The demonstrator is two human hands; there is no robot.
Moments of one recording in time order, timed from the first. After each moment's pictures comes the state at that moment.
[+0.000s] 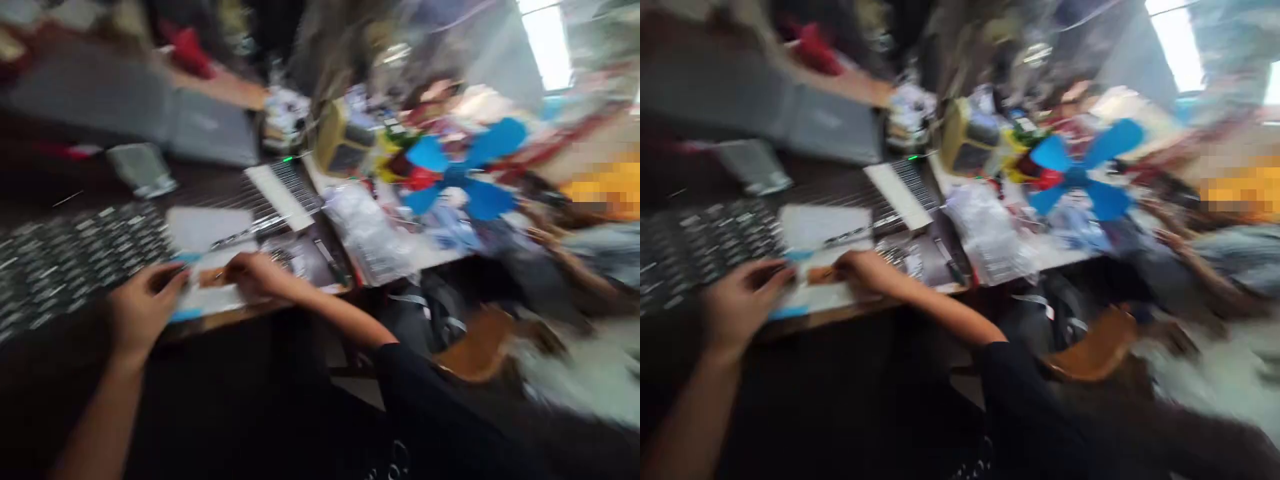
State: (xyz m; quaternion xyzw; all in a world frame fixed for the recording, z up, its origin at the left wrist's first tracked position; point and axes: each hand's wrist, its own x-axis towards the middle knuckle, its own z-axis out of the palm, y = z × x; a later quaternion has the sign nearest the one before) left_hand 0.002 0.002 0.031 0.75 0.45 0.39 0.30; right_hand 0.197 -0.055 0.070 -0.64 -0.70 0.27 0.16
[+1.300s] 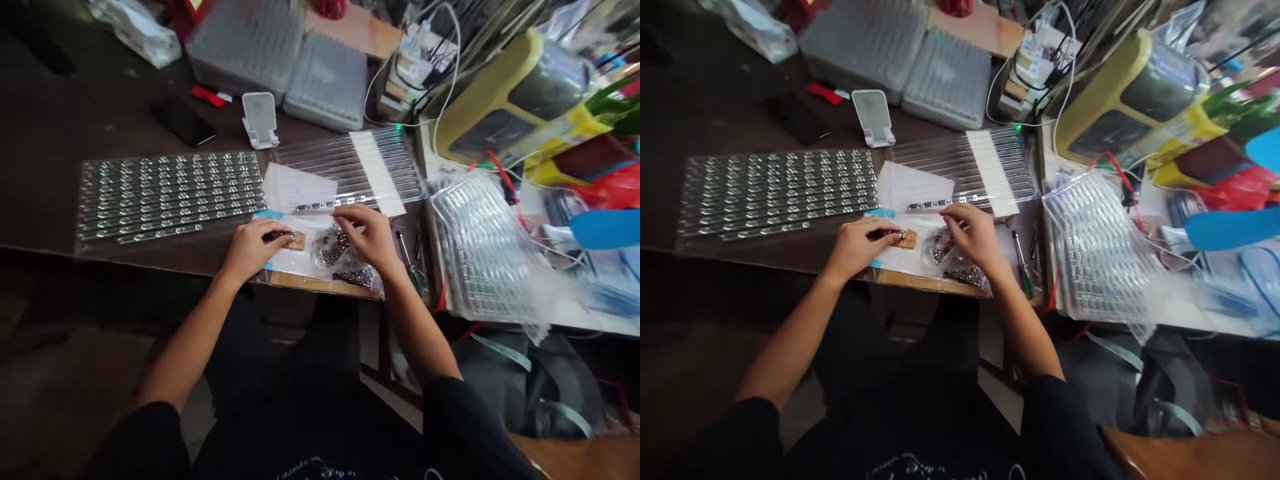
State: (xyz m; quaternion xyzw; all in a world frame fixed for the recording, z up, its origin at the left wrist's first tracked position) left_hand 0.009 0.014 0.006 0.78 0.41 0.34 0.33; right_hand 0.261 -0.038 0.049 -0.62 -0.69 0.20 0.33
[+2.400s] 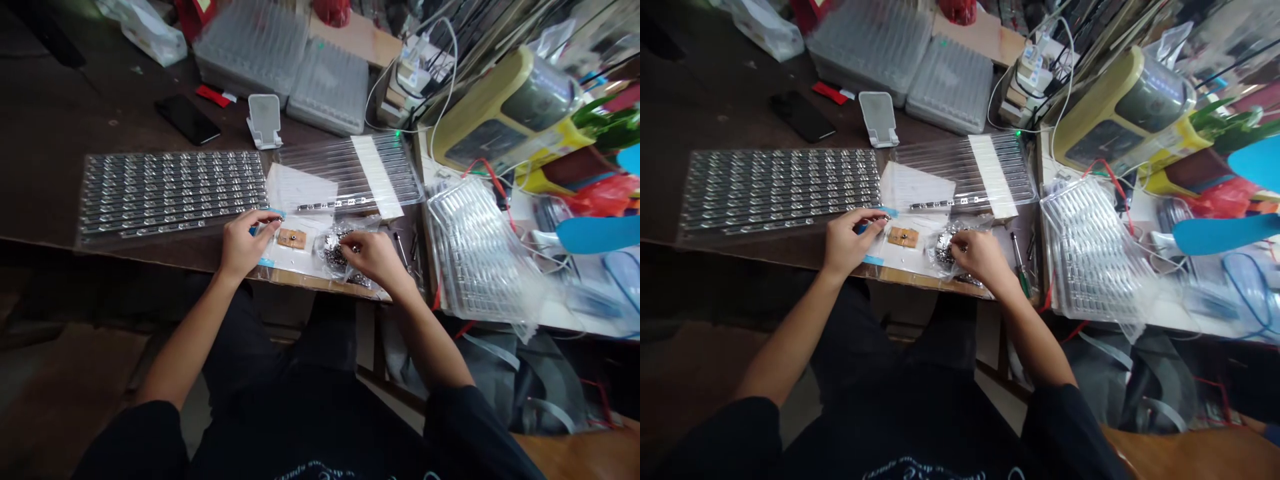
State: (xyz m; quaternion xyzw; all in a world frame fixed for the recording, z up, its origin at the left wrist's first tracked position) left_hand 0.000 0.011 0.005 0.72 0.44 0.45 0.29; right_hand 0.260 -0.073 0.061 -0.69 -0.68 0.19 0.15
